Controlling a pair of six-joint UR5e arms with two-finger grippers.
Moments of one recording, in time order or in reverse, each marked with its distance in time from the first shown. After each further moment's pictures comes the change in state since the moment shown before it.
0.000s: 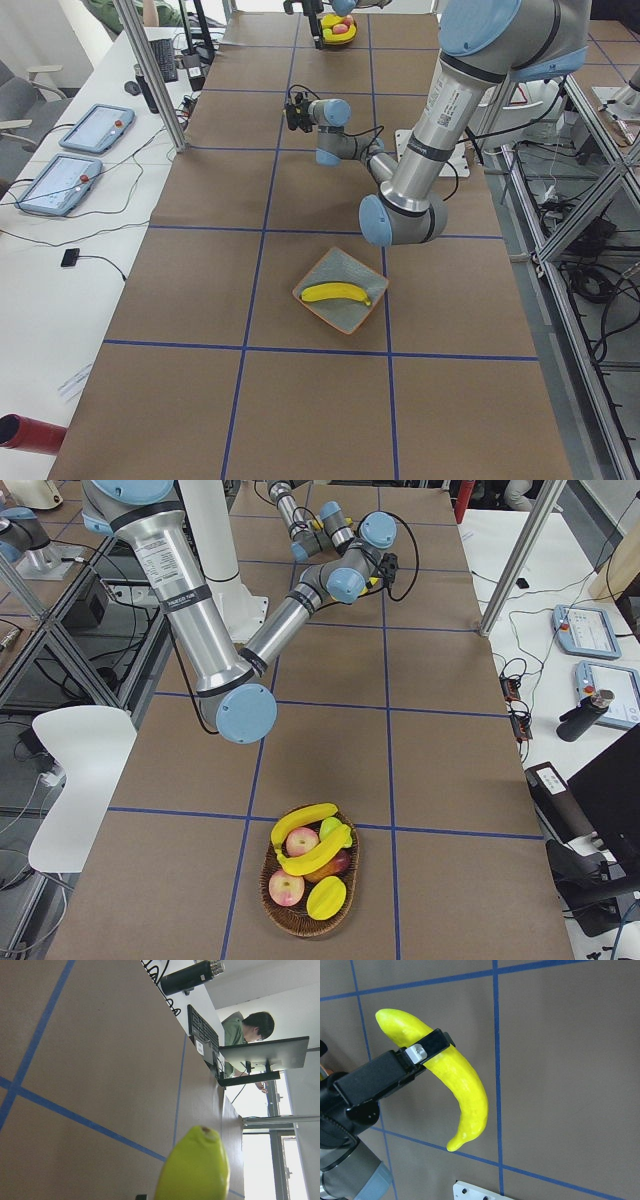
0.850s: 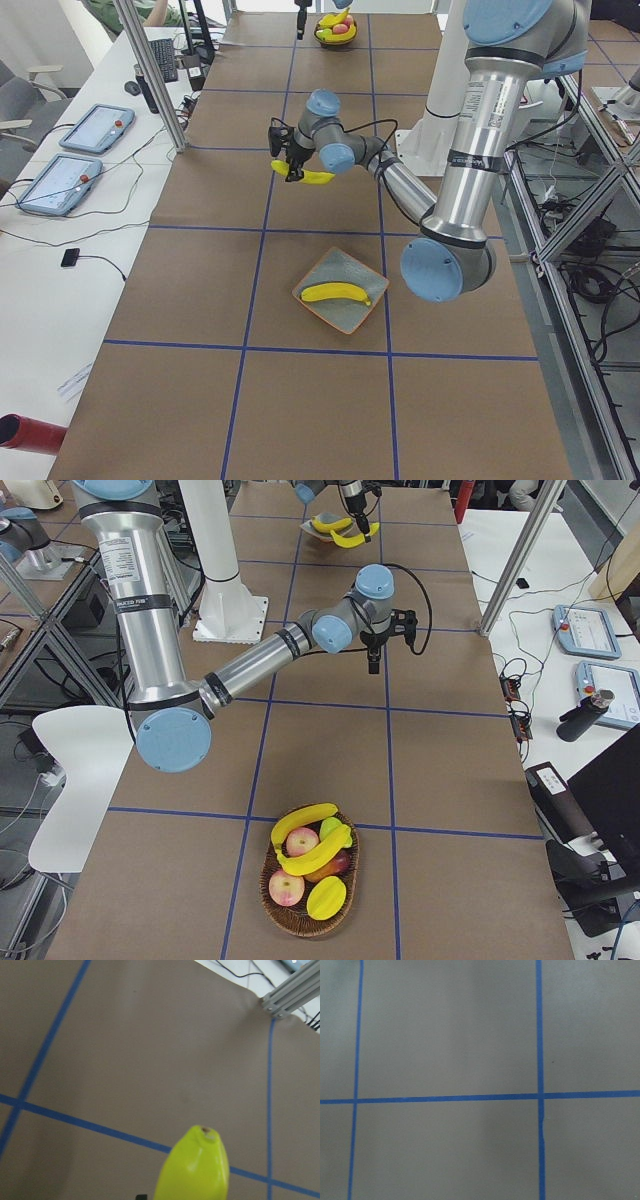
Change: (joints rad) left arm -0.267 0.437 -0.554 0.883 -0.266 0.522; right arm 0.104 -0.246 -0.029 0.010 -0.330 -0.337
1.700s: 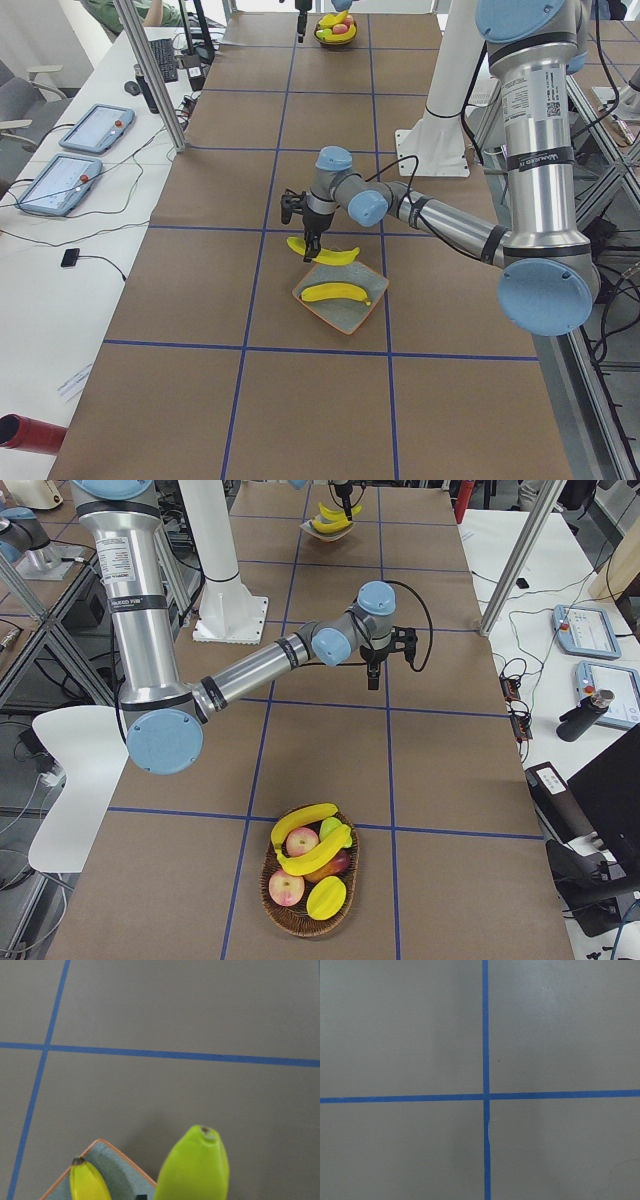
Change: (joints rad) left arm -0.084 0.313 -0.002 0.034 -0.011 0.302; right arm 0.002 -0.023 -0.032 0.003 -0.010 -0.017
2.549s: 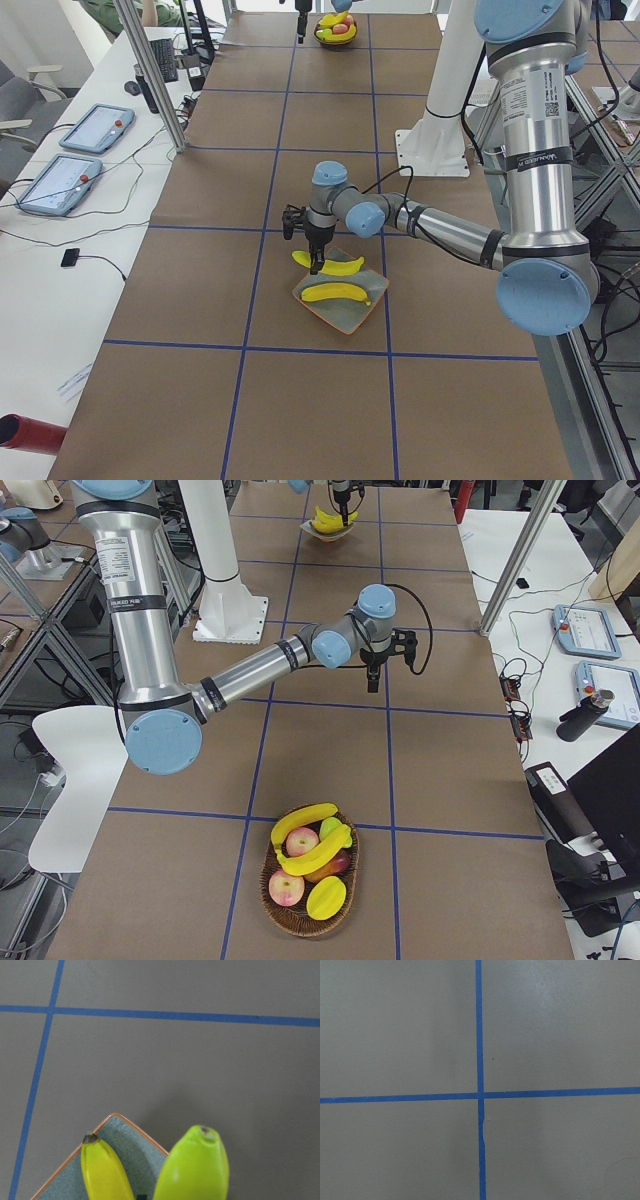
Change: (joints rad) left arm 0.012 -0.002 0.069 -0.012 -0.054 0.004; right arm -0.001 -0.003 -0.010 0.006 -0.001 0.001
